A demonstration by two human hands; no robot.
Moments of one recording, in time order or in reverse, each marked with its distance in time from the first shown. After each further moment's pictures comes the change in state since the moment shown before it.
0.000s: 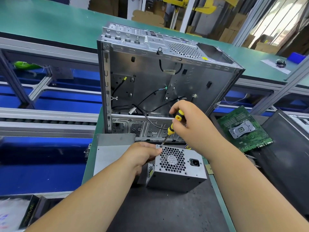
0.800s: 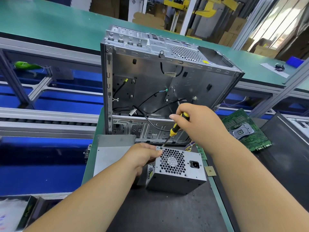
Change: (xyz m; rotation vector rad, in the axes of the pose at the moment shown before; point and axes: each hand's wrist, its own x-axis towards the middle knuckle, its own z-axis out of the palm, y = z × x) left_hand 0.000 0.001 0.000 0.026 0.023 -0.002; right_hand 0.010 -0.007 -0.015 -0.257 0.012 0.042
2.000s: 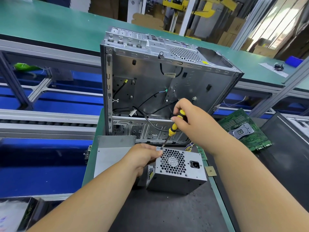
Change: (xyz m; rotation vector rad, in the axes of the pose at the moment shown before) left_hand 0.005 -0.002 0.001 -0.004 -0.036 0.002; right_hand 0.000 -0.001 -0.002 0.152 -0.099 -0.012
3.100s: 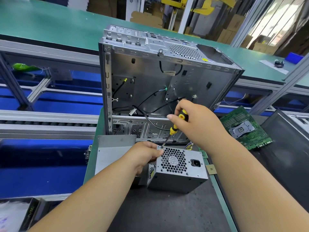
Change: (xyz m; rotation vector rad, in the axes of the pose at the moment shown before) left_hand -0.015 0.014 -0.001 0.148 -0.052 0.022; right_hand -0.002 -0.002 0.007 -0.085 0.087 0.020
